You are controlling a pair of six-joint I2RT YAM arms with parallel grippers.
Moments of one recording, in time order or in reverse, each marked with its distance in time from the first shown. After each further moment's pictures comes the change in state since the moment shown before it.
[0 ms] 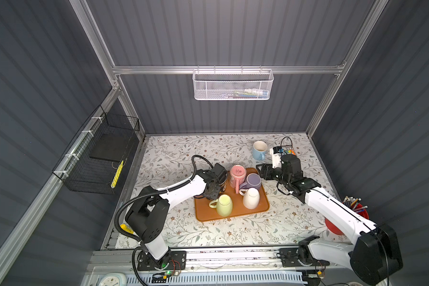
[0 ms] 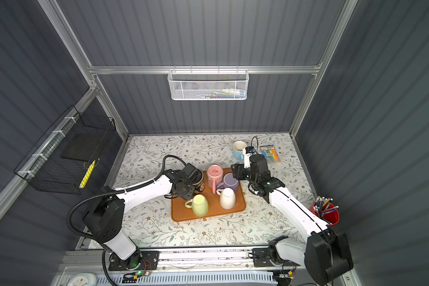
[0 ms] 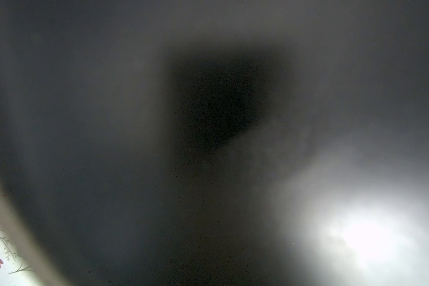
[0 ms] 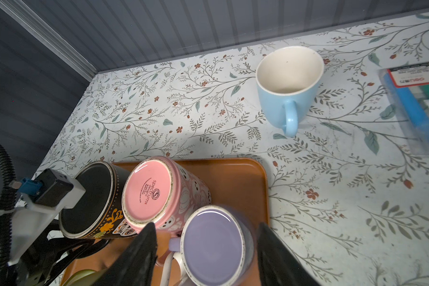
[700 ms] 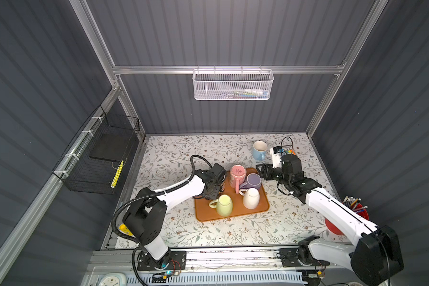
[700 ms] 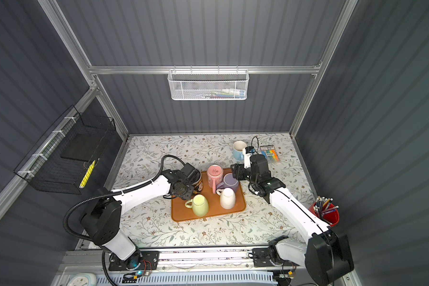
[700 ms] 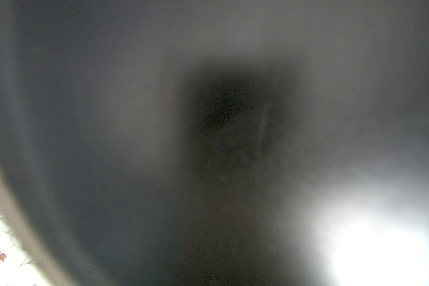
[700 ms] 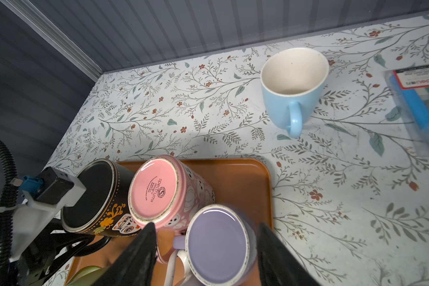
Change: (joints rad) left arm 0.000 -0.045 -0.012 -0.028 -0.002 -0.004; right arm 0.001 -0.016 0.000 -0.003 -0.021 0.000
